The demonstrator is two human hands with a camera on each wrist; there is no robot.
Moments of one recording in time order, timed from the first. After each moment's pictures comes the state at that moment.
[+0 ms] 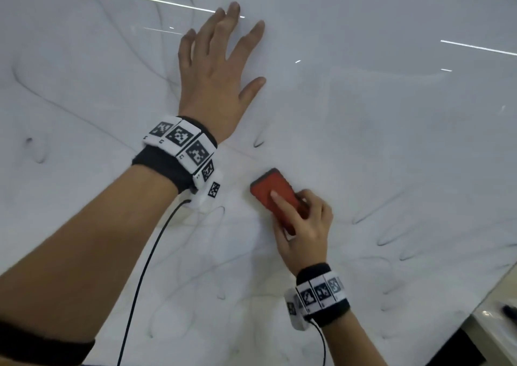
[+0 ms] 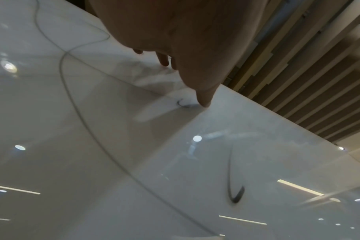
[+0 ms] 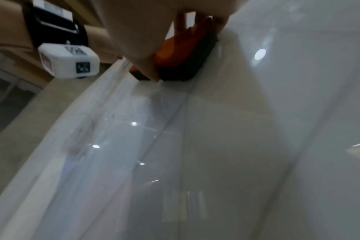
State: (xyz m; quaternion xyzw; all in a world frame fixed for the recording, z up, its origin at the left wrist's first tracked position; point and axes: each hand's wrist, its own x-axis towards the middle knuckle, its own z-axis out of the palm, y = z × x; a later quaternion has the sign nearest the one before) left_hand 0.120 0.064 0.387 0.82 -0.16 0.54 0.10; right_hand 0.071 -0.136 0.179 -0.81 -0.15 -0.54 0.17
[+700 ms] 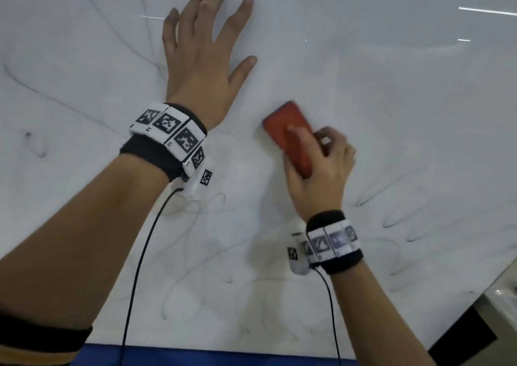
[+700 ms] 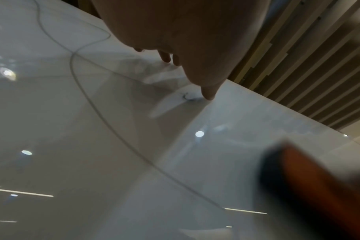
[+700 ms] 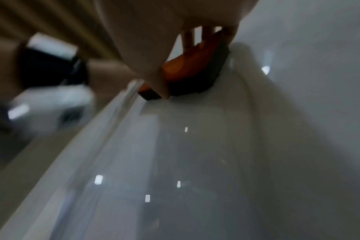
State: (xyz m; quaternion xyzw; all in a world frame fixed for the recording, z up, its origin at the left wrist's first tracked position) left_hand 0.116 0.063 0.386 0.83 -0.15 0.53 0.08; right_hand 0.082 -0.137 0.250 -0.77 -0.11 -0.59 0.20
